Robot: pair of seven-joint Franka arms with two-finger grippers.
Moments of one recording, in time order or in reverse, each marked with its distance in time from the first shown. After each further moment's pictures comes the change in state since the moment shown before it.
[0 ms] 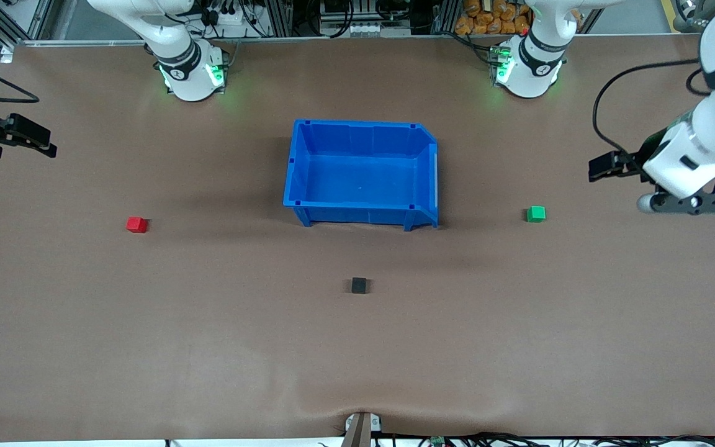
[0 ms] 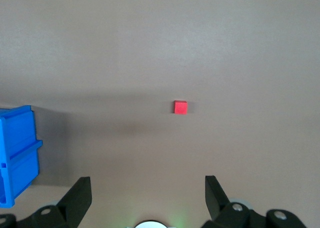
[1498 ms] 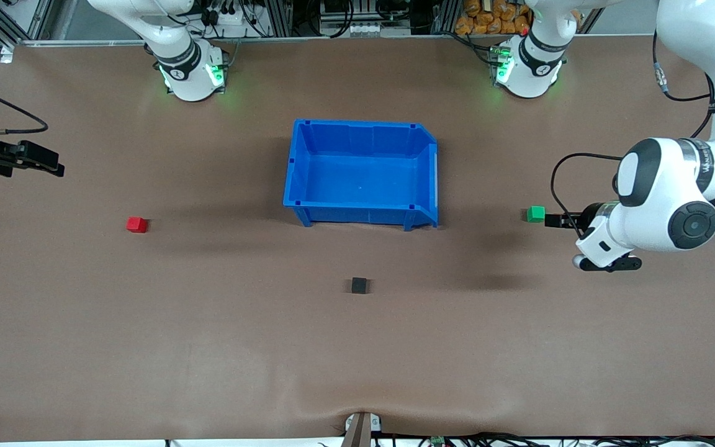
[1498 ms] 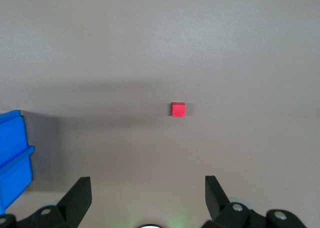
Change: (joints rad) left arm 0.033 0.249 0.006 -0.212 0.001 0.267 0.000; right arm -0.017 0.075 -0.001 -0.001 0.000 0.042 0.000
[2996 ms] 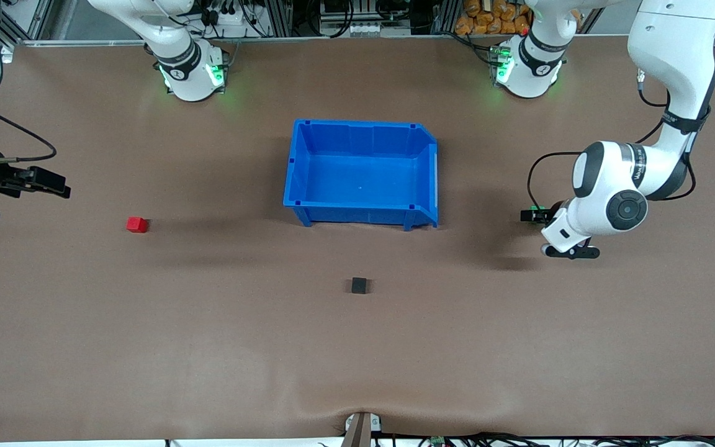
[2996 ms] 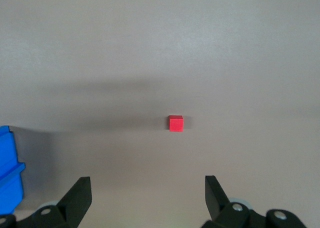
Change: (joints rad) left arm -0.003 0.017 -0.010 -0.302 0.049 0.365 0.006; right arm -0.016 0.063 0.000 -0.025 0.000 0.095 0.000
